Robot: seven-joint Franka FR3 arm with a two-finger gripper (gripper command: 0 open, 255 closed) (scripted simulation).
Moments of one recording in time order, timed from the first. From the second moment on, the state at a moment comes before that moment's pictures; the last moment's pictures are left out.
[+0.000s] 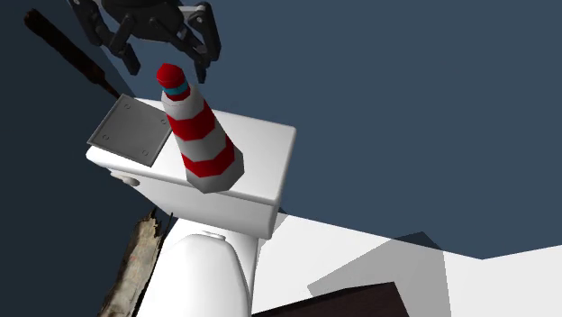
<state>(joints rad) 0.06 0.21 0.23 -1.17 0.05 1.48 0.54</state>
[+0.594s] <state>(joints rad) 0.05 0.17 0.22 -1.27 0.06 1.55 0.53</state>
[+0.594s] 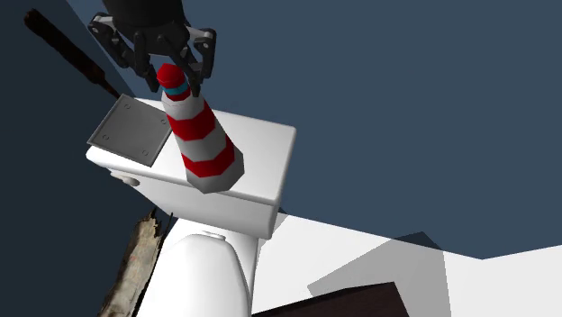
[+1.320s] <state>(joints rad) 0.06 0.22 0.23 -1.13 0.04 1.46 0.54</state>
